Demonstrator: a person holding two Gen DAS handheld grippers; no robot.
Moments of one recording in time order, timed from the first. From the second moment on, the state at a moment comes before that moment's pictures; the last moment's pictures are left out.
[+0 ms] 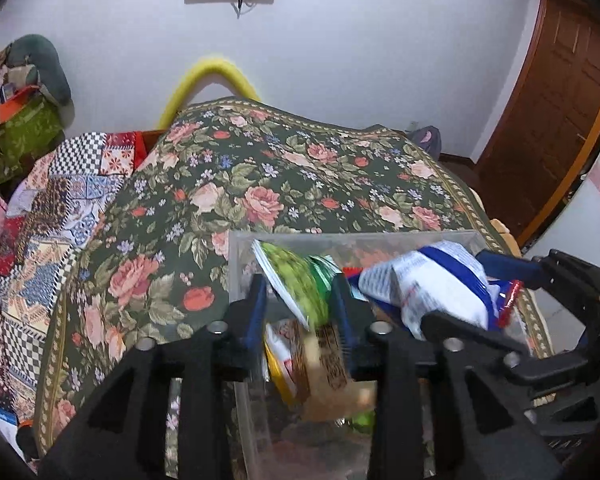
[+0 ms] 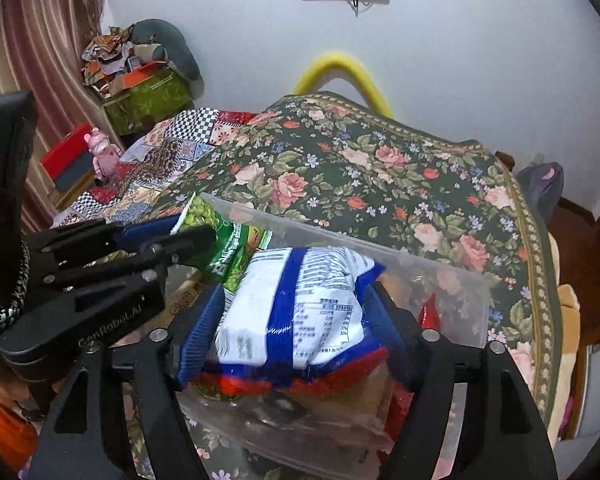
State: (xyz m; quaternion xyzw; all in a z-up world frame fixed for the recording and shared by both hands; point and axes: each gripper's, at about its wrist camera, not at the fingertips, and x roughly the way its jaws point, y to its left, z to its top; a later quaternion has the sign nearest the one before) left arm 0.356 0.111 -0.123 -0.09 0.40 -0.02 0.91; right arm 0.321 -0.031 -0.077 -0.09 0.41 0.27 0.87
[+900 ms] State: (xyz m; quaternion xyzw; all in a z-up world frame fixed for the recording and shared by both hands) left arm 0.149 0.039 -0.120 -0.03 0.41 -0.06 0.91; right arm 0.150 -0.157 -0.098 -0.07 0.42 0.24 0.87
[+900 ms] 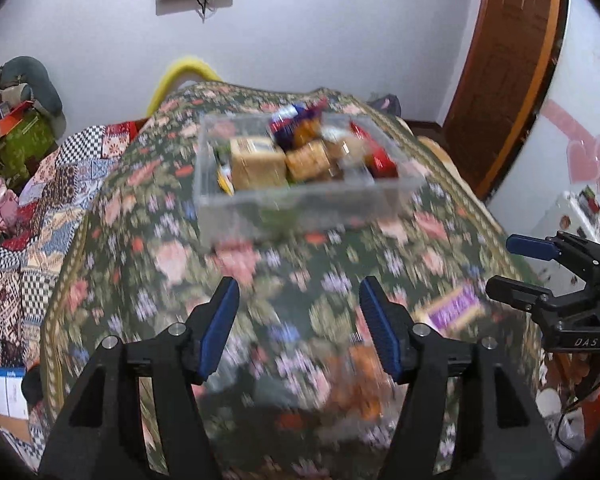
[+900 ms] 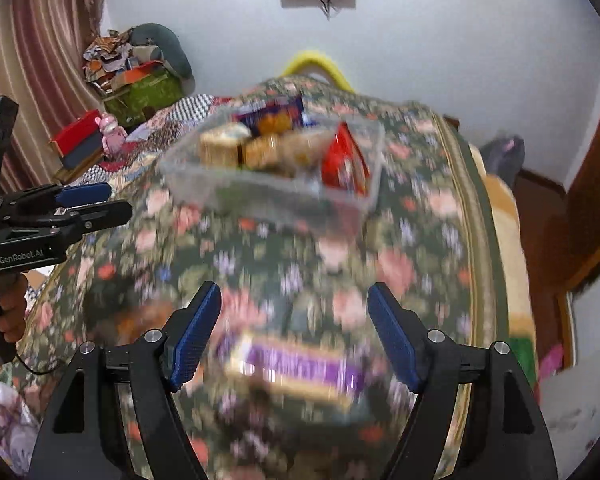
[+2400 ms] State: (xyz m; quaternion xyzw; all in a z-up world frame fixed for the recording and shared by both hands) left arm 0.160 0.032 -0.197 -0.07 0.44 -0.05 0.90; right arm 0.171 -0.139 -0.173 -0.03 0.48 0.22 0.85
